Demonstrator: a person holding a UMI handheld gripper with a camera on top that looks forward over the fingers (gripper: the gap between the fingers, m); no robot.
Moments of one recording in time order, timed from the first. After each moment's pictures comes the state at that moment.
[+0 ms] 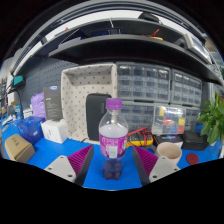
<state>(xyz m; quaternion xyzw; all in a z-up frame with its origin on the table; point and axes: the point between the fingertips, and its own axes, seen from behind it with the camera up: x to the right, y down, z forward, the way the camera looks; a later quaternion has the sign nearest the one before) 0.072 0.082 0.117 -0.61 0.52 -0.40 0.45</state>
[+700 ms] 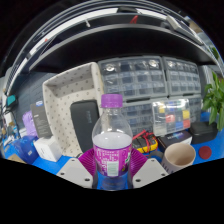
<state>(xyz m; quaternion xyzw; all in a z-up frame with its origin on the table) 0.144 0.072 0.113 -0.54 0.56 -0.38 0.51</state>
